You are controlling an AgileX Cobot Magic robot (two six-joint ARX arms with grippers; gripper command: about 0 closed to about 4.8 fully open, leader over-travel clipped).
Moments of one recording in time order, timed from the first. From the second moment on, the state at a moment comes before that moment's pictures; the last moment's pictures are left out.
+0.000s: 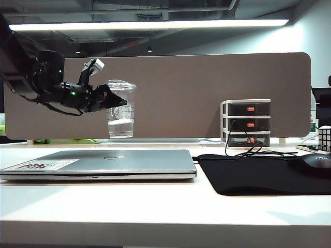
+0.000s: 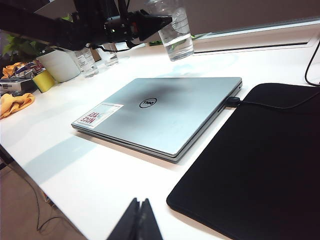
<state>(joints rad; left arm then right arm) -0.05 2.31 1.72 0.47 0.85 0.10 0.05 0.00 0.01 -0.08 -0.63 0.26</state>
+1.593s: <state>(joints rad) 0.12 1.74 0.86 0.74 0.79 0.14 0.05 0.00 0.01 -0.08 -0.63 0.26</state>
